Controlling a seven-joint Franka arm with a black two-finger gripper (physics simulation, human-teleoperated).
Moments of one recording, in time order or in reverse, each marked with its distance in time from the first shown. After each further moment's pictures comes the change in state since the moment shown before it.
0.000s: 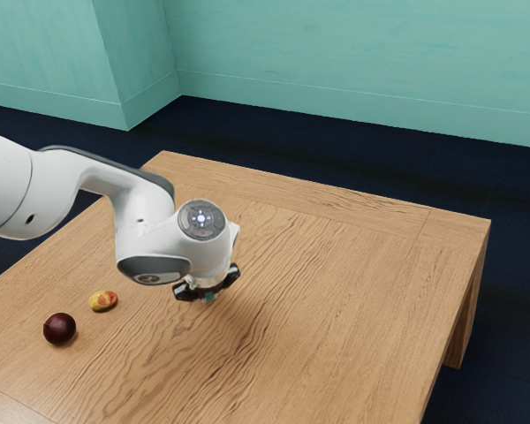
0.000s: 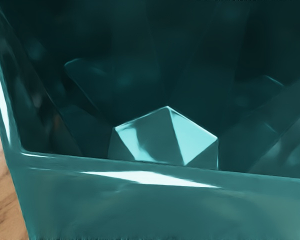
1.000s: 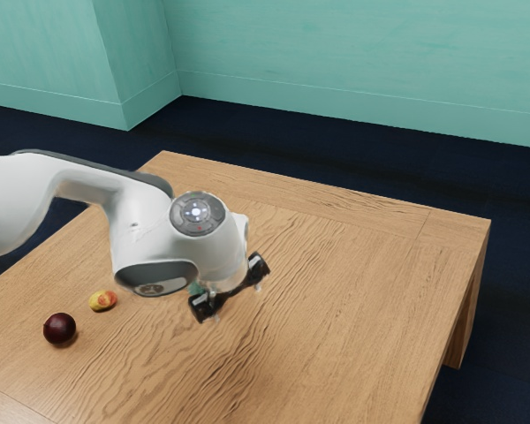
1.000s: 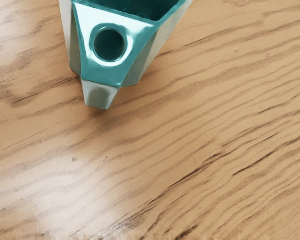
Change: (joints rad) arm -0.019 -0.191 -0.146 -0.103 -0.245 0.051 -0.148
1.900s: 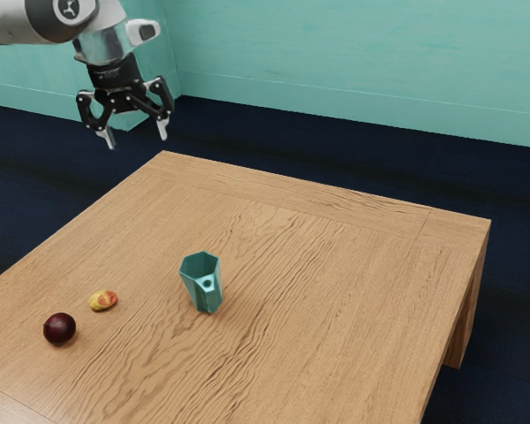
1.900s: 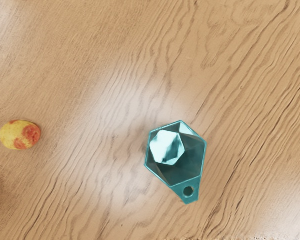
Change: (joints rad) arm 0.186 0.006 0.216 0.824 -0.679 -0.992 1.453
